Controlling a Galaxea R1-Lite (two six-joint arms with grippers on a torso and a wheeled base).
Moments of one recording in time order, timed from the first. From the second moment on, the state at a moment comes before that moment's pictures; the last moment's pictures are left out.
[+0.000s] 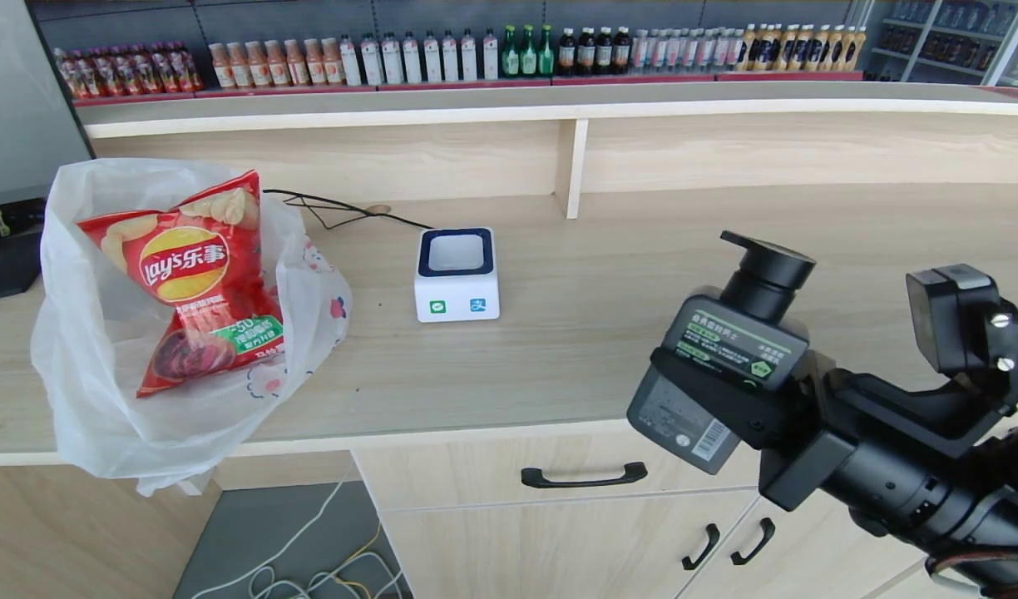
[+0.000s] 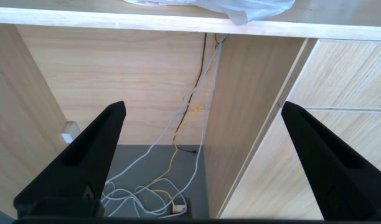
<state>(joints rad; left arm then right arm) 0.00 0.00 0.00 0.00 0.00 0.00 0.65 1.55 -0.31 -1.49 0.25 0.21</state>
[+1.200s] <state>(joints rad) 0.00 0.00 0.00 0.00 0.00 0.01 0.54 1.61 -0.43 -1.57 -0.22 -0.18</state>
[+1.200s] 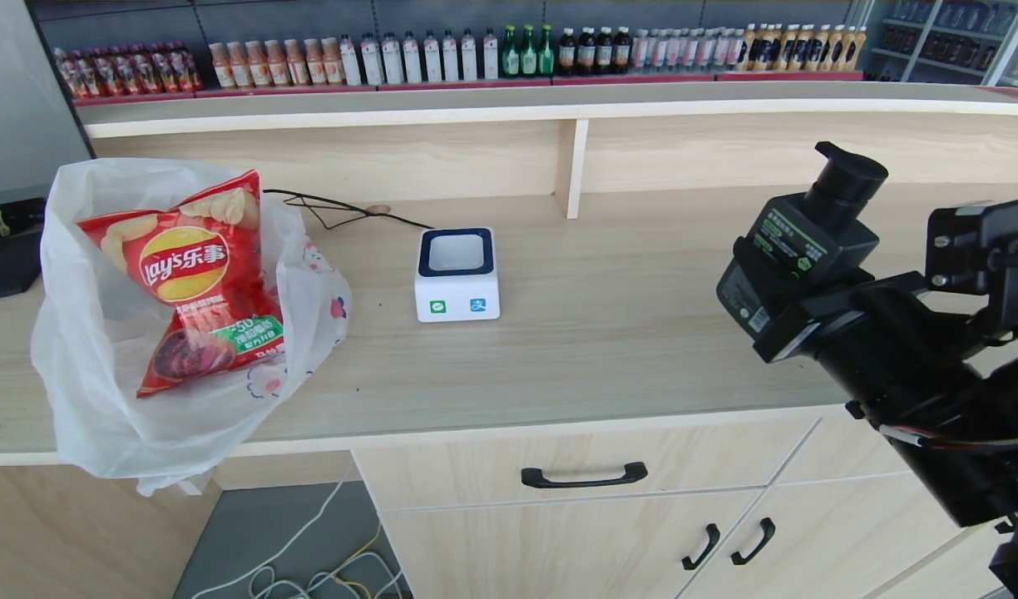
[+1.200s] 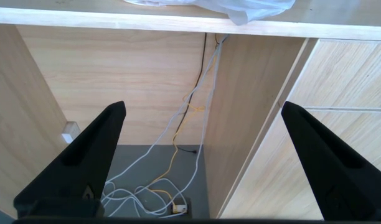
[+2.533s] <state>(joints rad) 0.00 0.00 0.00 0.00 0.00 0.00 0.51 1.64 -0.48 -1.57 -0.22 -0.18</state>
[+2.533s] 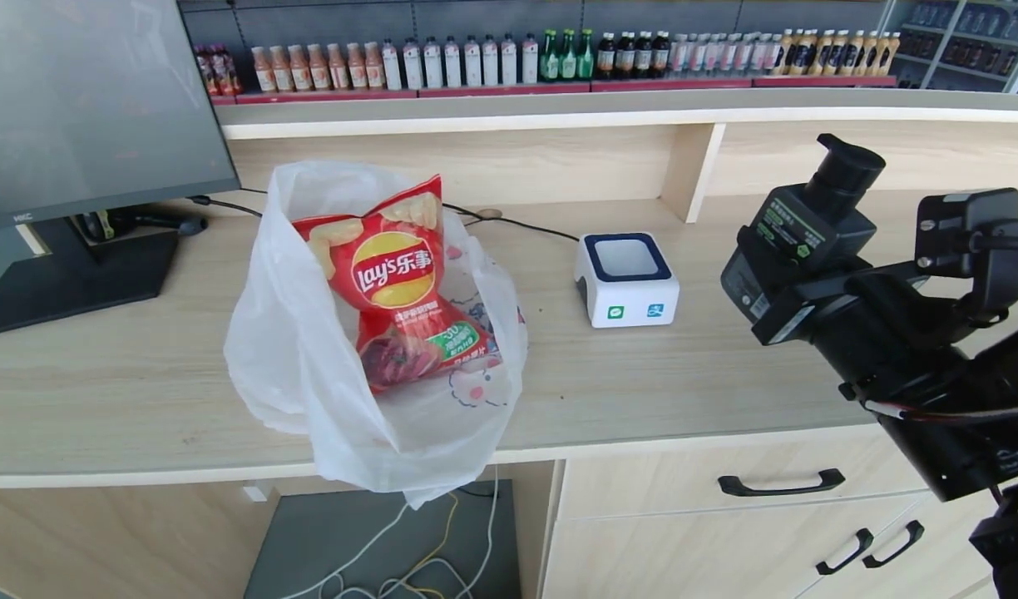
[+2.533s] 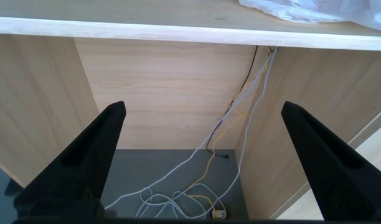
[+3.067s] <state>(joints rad) 0.00 0.00 0.00 0.00 0.00 0.00 0.51 1.64 -0.52 -1.57 -0.20 -0.20</state>
